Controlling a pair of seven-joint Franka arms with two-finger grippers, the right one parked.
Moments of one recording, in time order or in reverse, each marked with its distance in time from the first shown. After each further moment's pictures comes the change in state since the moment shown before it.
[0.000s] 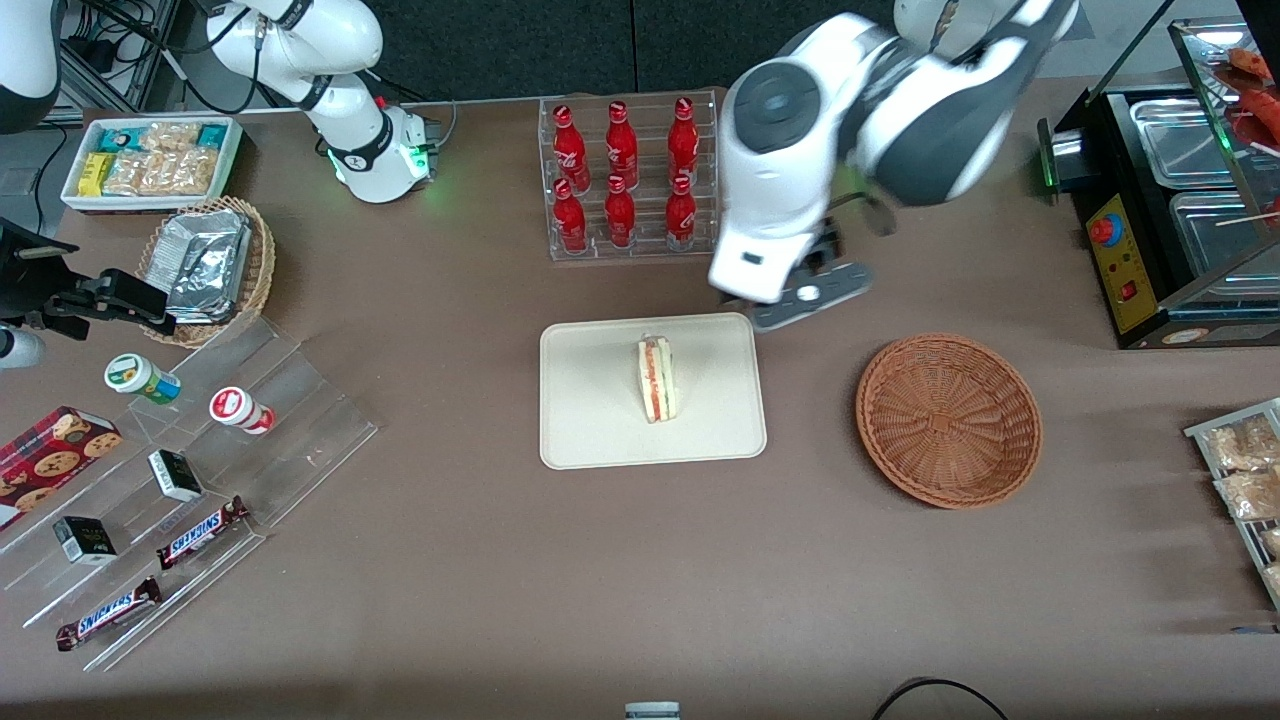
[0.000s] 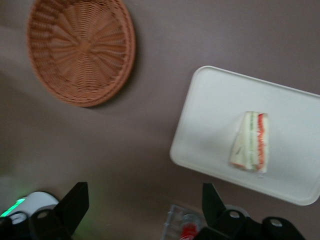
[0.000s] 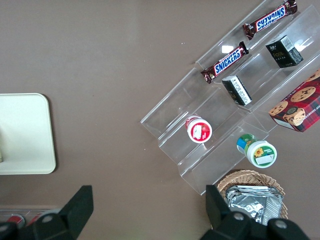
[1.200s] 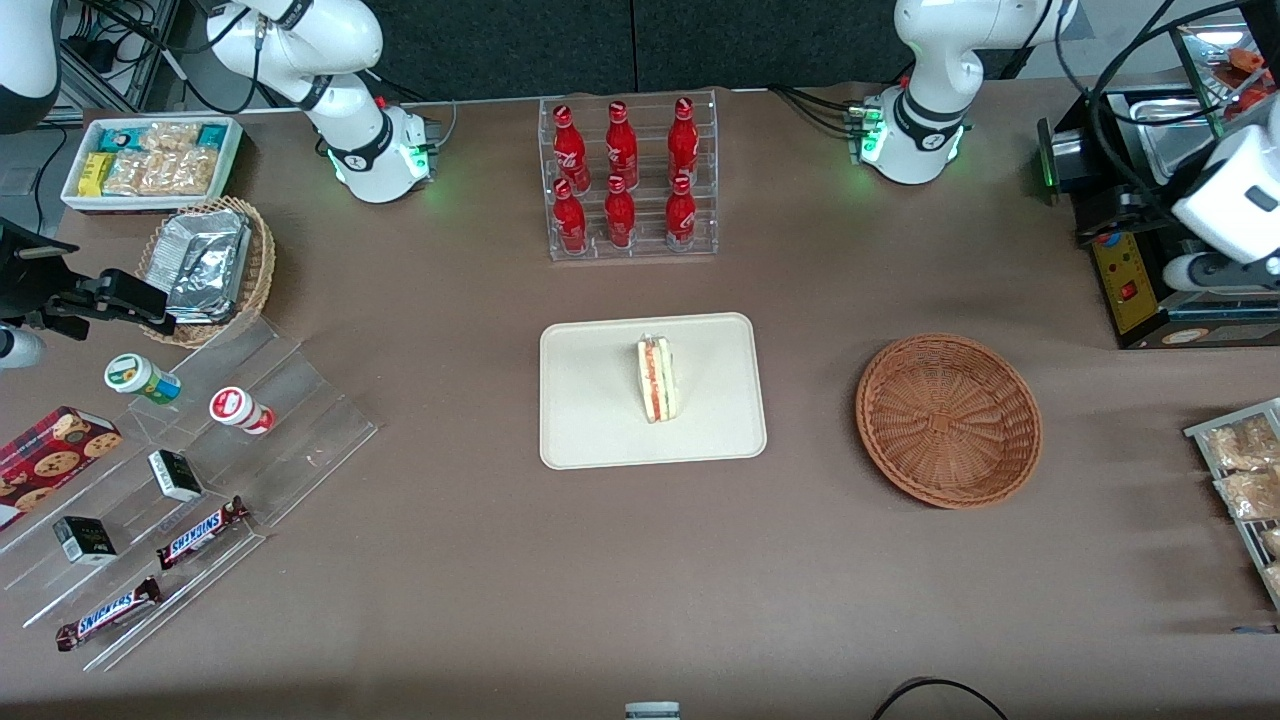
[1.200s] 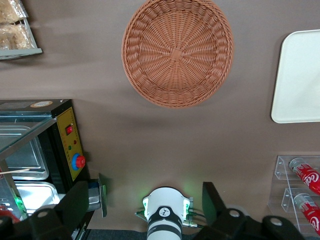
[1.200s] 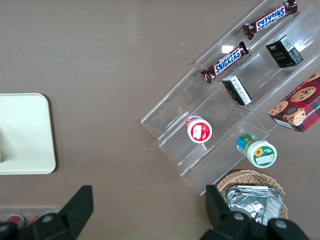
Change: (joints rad) arm 0.050 -0.222 0.611 0.017 -0.133 -0.232 0.992
